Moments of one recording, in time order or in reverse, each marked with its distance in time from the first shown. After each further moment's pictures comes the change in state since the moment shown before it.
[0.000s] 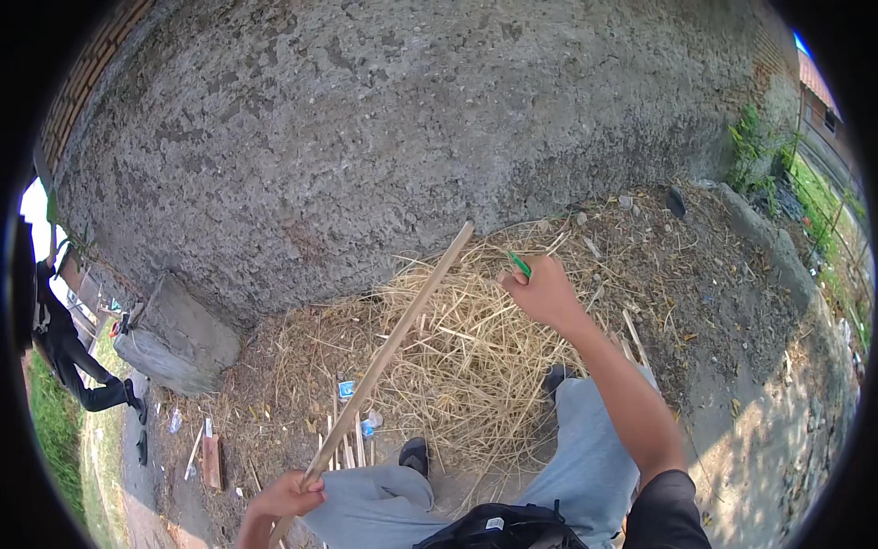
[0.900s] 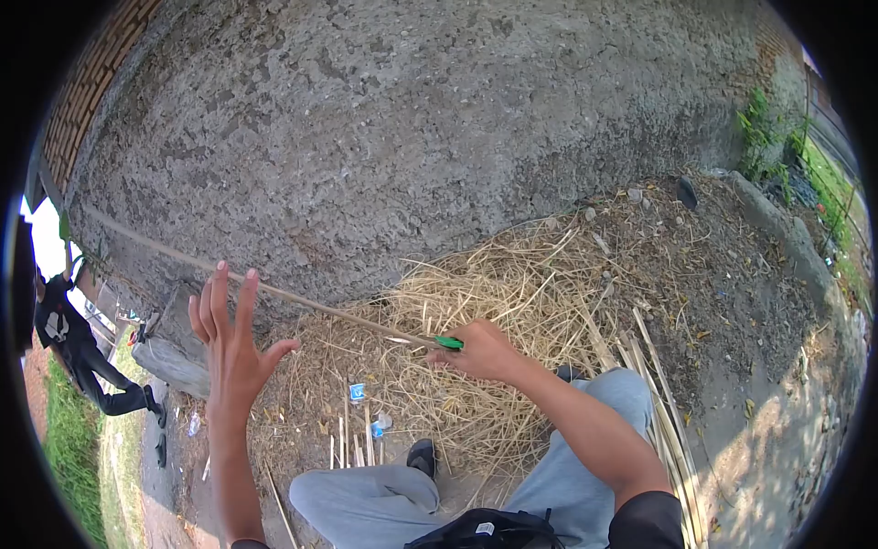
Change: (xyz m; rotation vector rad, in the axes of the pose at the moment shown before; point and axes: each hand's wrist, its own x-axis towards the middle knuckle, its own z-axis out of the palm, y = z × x) left_hand 0.068 0.222 -0.004 1.854 1.242 0.630; right_hand -0.042 -0.023 0.062 0.154 -0.338 -0.302
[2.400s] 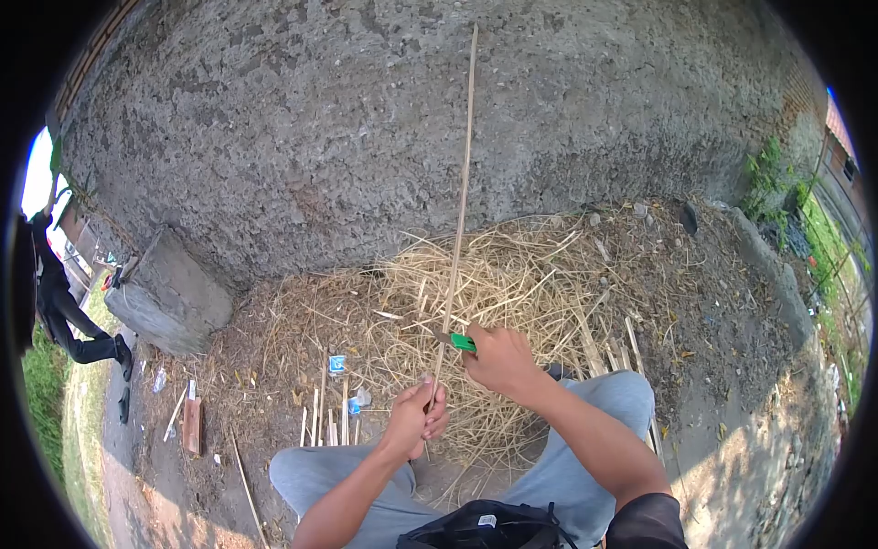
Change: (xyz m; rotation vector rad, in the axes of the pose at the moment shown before) left_hand -0.097 0.208 0.063 -2.477 -0.814 -1.180; right_hand -0.021 0.001 0.039 -0.368 0.122 0.002
